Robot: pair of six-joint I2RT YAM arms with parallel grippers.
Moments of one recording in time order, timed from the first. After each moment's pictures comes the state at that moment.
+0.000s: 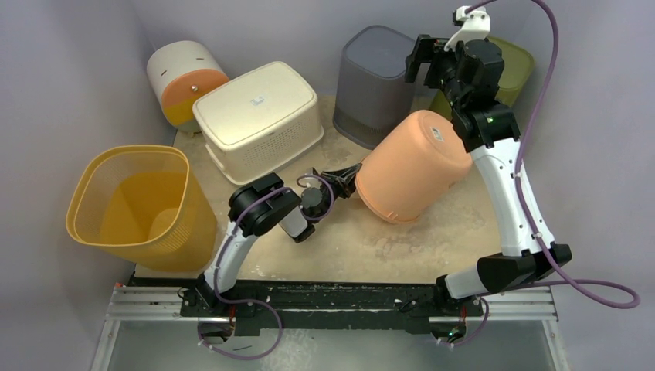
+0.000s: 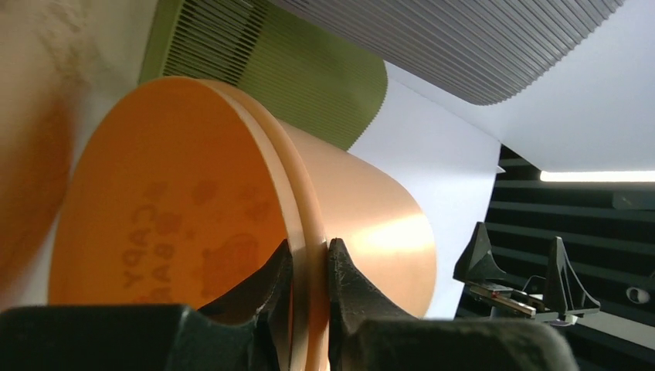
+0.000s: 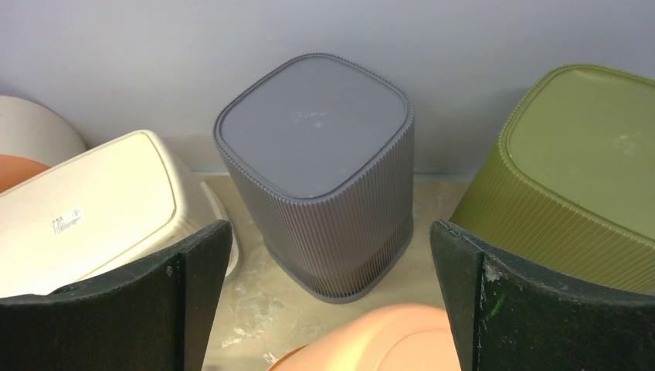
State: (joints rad) left arm -0.82 2.27 0.86 1.54 -0.21 -2.09; right arm 0.25 1.45 1.83 -0.46 0.19 0.12
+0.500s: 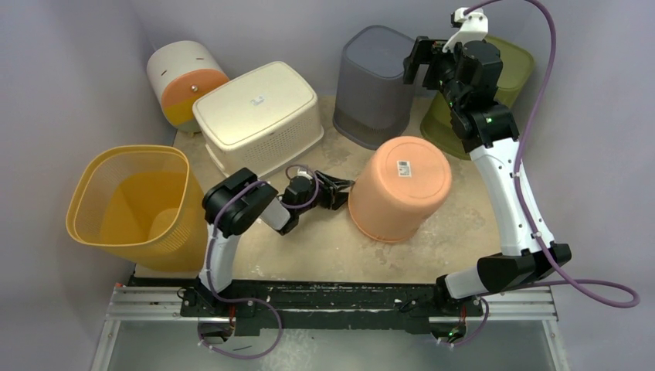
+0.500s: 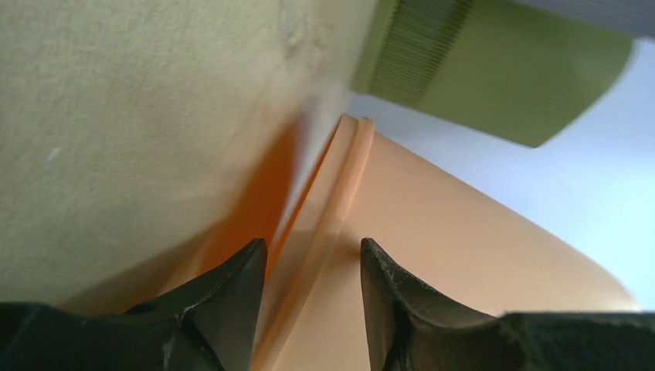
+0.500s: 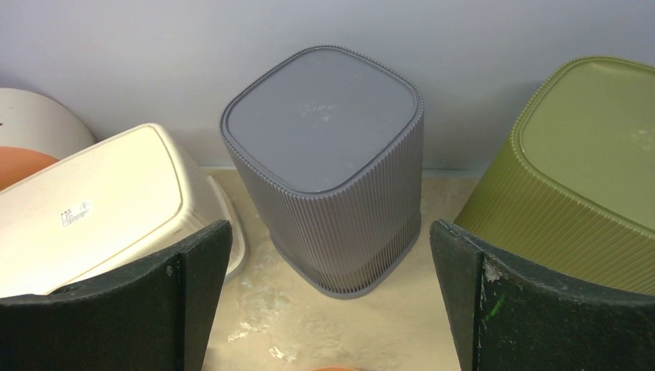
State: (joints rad) left arm -0.68 2.11 0.72 1.18 0.18 -1.80; right arm 0.25 1.45 1.81 -0.46 0.16 0.13
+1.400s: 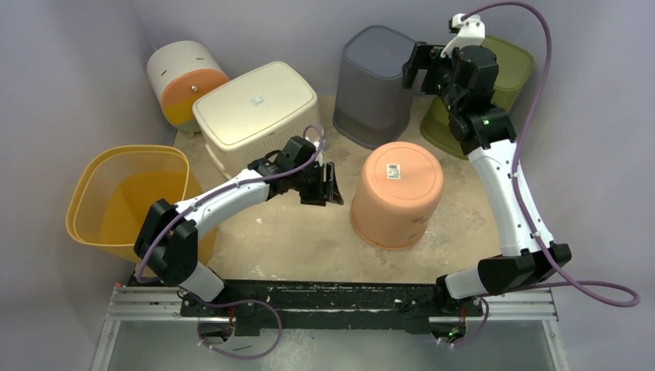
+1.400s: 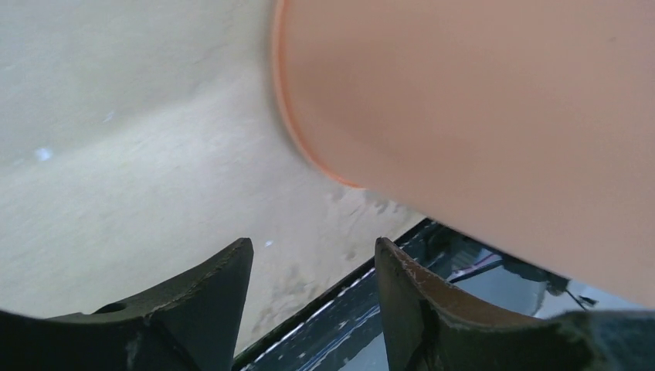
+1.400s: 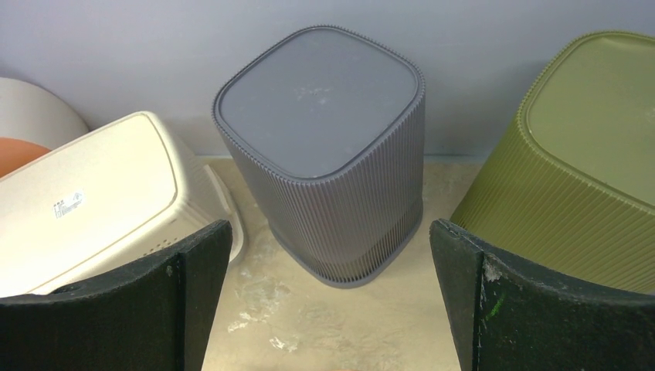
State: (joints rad) left arm -0.68 1.54 1.16 -0.51 0.30 -0.68; right arm 0.25 1.43 1.76 -0.45 0.16 0.15
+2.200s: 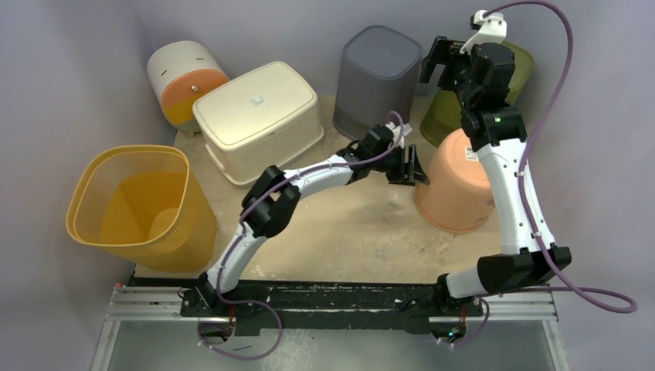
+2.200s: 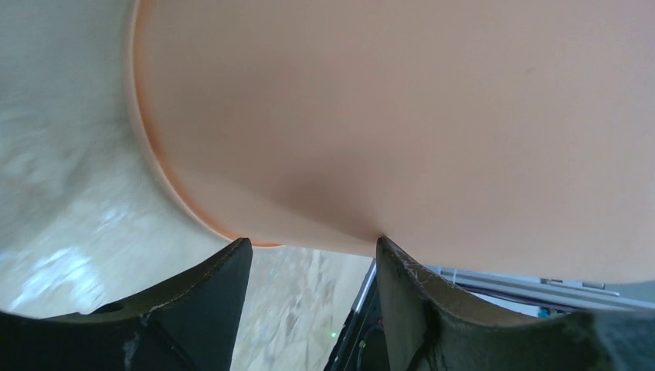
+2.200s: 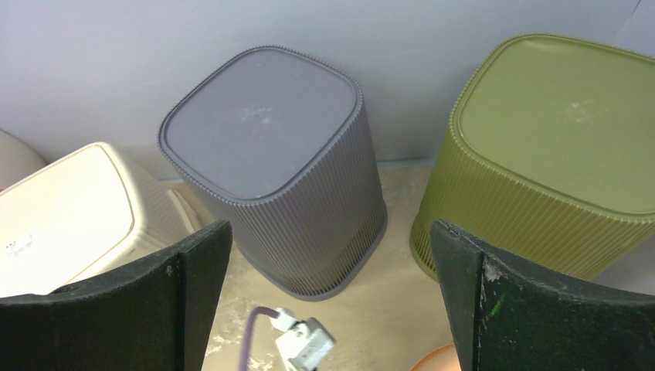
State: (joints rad) left arm -0.86 2.32 1.87 -0.02 0.51 -0.88; right arm 0.15 1.43 1.76 -0.44 0.16 0.16
